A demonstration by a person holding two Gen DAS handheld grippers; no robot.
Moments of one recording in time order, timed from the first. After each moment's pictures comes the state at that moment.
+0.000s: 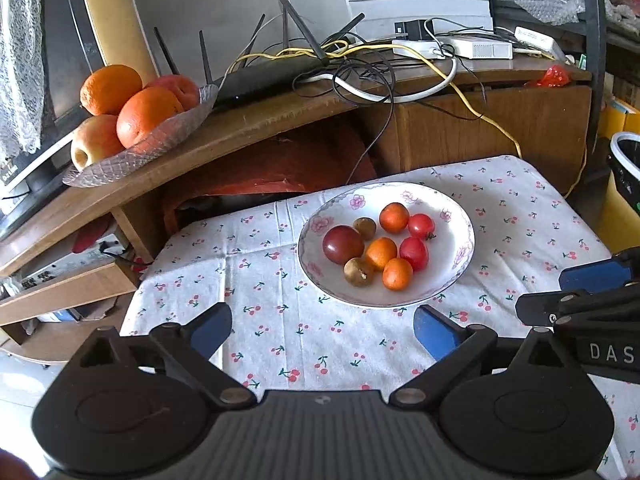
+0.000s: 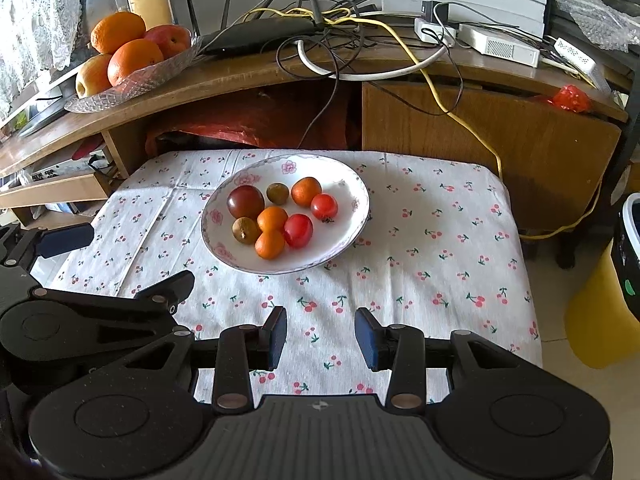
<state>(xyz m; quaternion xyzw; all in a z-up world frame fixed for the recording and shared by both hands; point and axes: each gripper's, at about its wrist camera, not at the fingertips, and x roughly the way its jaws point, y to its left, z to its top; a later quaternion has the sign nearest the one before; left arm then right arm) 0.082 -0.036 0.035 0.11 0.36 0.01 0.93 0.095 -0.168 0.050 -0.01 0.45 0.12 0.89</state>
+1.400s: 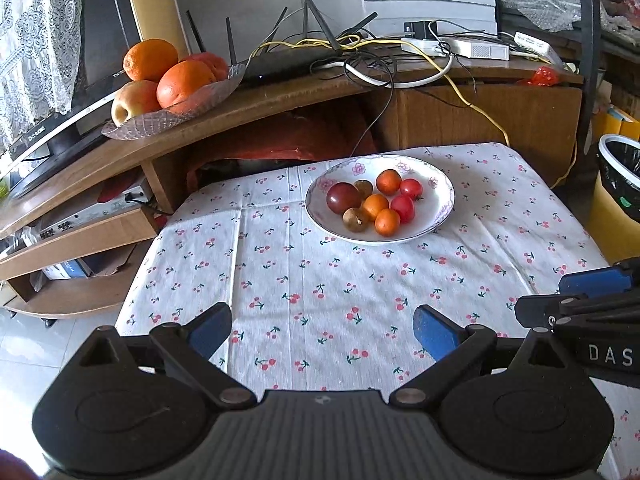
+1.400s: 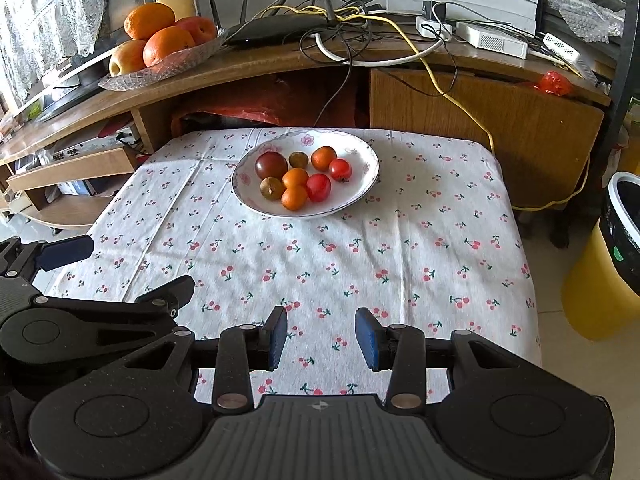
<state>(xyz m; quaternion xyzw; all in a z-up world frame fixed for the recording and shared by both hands) 0.009 -0.033 0.036 0.08 0.37 0.03 0.93 0.024 -0.164 0.056 -0.01 0.45 0.13 0.88</state>
